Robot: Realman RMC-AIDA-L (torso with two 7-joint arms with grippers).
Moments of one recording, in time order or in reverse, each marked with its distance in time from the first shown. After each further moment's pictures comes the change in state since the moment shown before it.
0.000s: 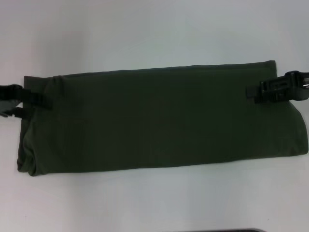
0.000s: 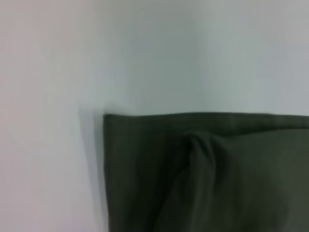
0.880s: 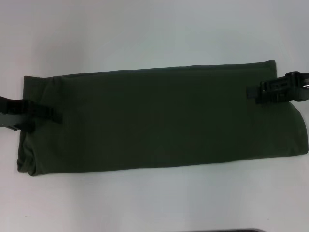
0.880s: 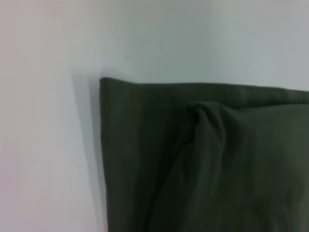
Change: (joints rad) left arm 0.003 -0.038 0.007 0.036 0.045 -0.031 0.009; right arm -0.002 0.000 -0.001 0.000 -0.004 0.007 0.001
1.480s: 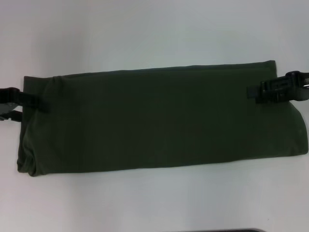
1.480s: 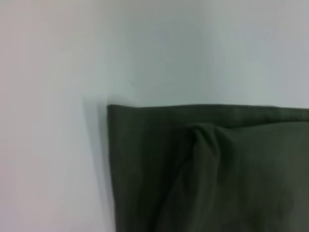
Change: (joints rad) left arm -0.004 0.029 -0.028 -0.070 -0.003 0.064 -0.019; right arm 0.001 -0.003 0.003 0.005 0.000 -0.002 0.000
